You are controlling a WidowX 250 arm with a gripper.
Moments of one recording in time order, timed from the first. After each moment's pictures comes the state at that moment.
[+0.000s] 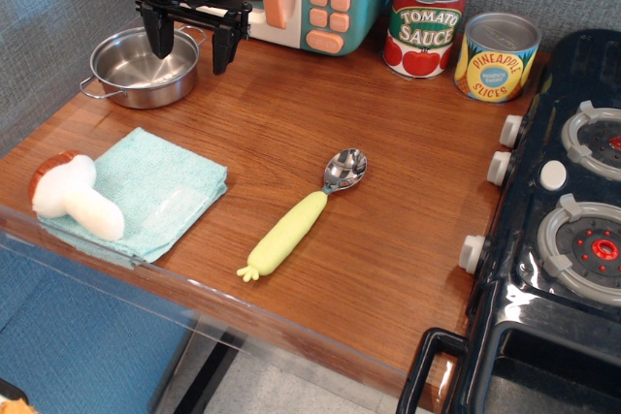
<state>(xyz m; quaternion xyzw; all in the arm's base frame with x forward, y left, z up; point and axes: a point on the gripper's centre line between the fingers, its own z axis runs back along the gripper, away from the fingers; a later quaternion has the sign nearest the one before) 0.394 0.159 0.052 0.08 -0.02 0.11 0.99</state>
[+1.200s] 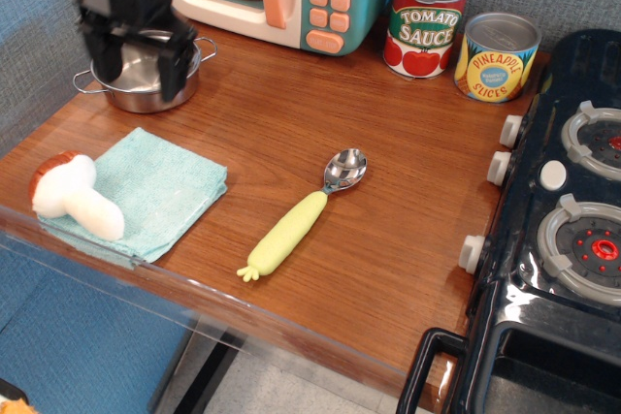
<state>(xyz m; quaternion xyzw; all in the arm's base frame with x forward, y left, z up) 0.317 0.163 0.061 0.07 -0.04 0.06 0.99</state>
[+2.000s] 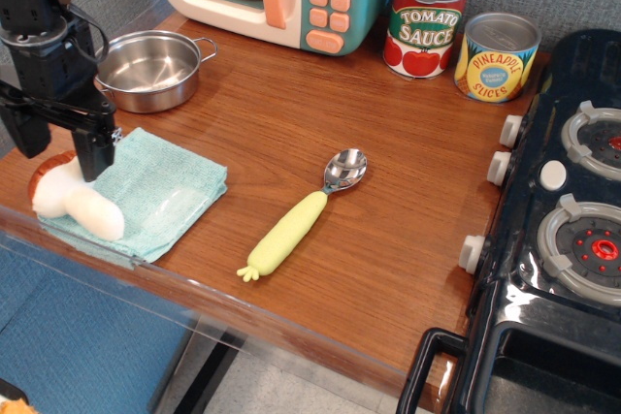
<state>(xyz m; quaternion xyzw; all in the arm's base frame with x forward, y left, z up) 0.239 0.170 0.044 0.06 0.00 0.04 1.00</state>
